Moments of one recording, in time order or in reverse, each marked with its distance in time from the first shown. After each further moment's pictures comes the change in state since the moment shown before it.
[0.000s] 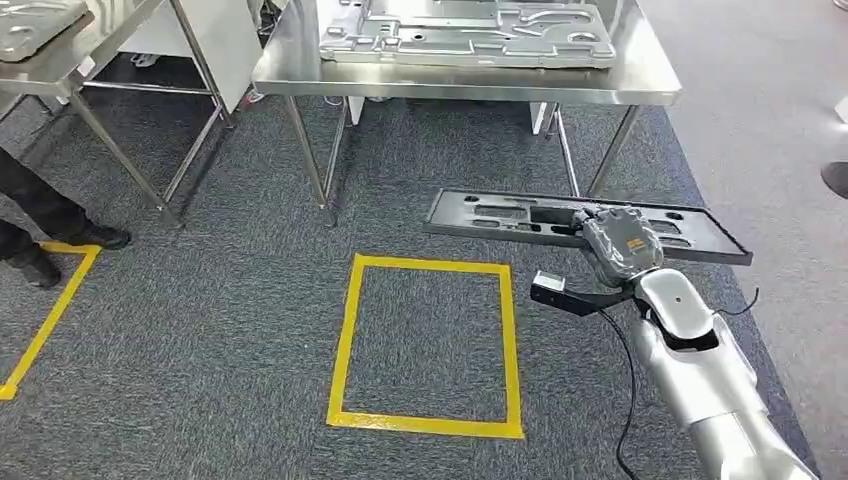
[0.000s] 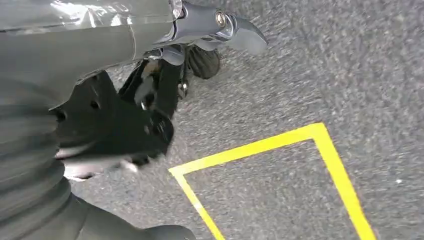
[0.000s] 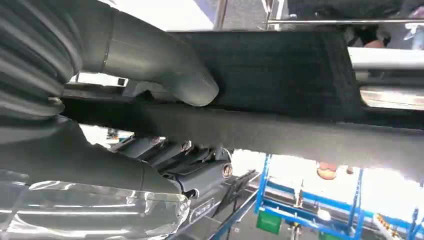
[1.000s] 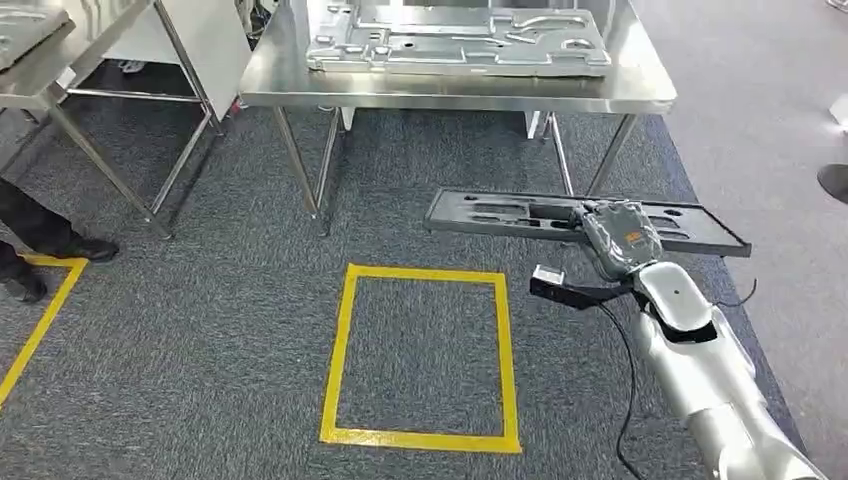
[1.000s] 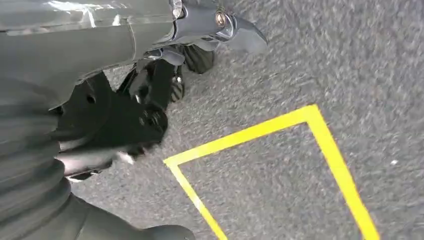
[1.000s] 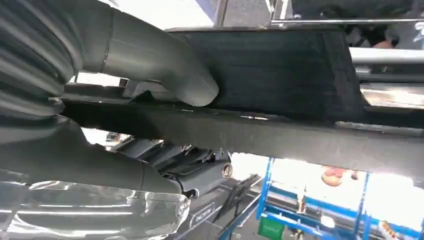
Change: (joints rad) left arm 0.002 0.004 0.000 0.000 0.005 -0.014 -0.006; right arm -0.039 0.004 0.017 0.036 -0.010 0.006 -0.005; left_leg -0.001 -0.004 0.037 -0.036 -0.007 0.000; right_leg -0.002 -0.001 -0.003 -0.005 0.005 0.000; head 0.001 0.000
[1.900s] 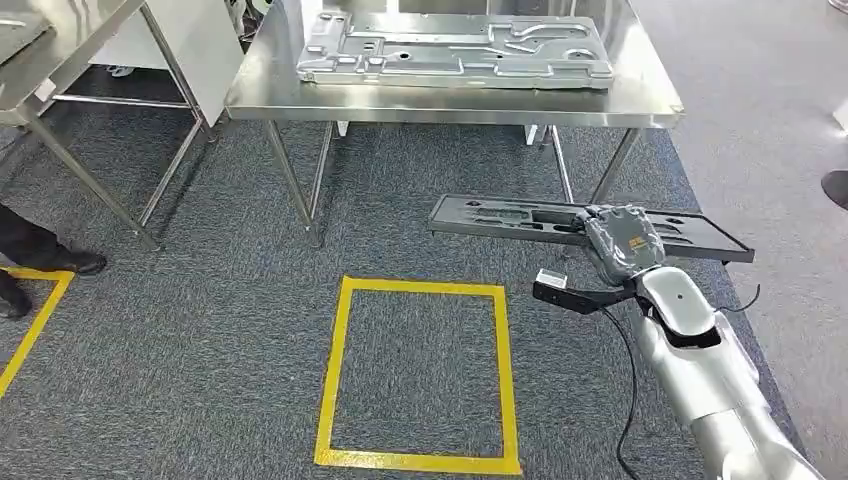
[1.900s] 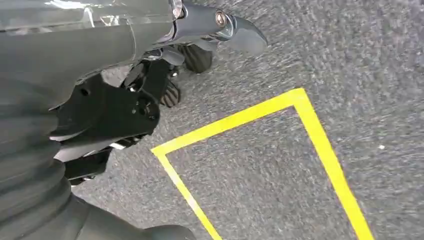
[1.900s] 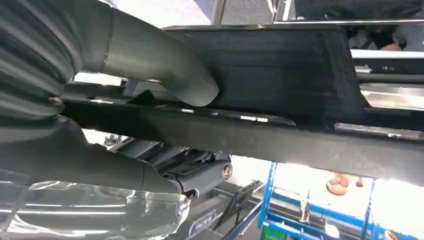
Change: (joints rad) left arm -0.002 0.000 0.000 0.000 0.005 -0.001 -0.002; right arm 0.011 -0.006 -0.002 -0.006 -0.007 0.004 0.005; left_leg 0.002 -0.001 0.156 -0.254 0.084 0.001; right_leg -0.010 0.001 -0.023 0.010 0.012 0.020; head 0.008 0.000
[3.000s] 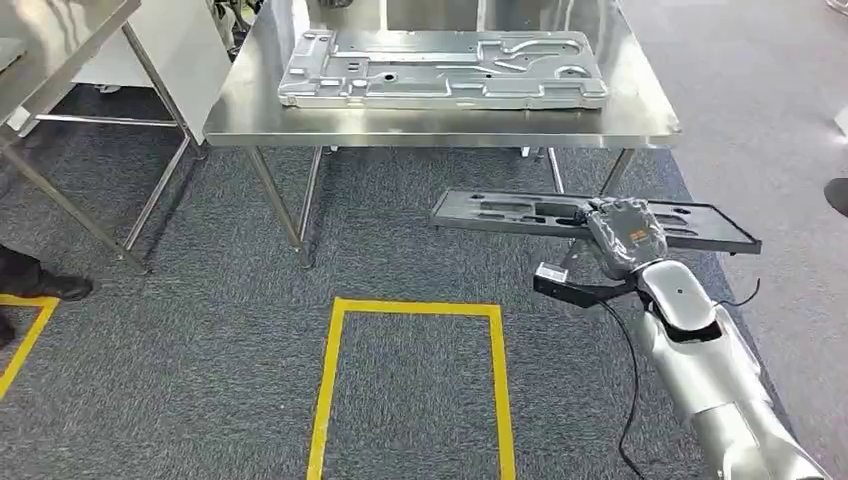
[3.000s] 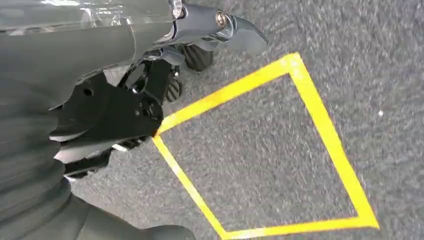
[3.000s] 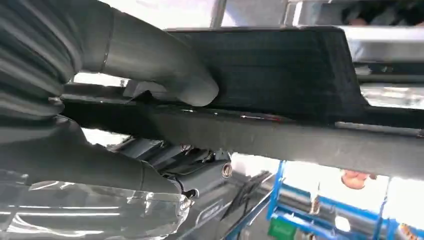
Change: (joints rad) left arm 0.001 -0.001 0.000 0.000 0.000 -0.003 -0.001; right arm -0.017 -0.003 0.005 0.003 0.055 -0.027 0.038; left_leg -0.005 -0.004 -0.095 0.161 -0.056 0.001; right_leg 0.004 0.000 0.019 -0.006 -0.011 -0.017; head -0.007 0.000
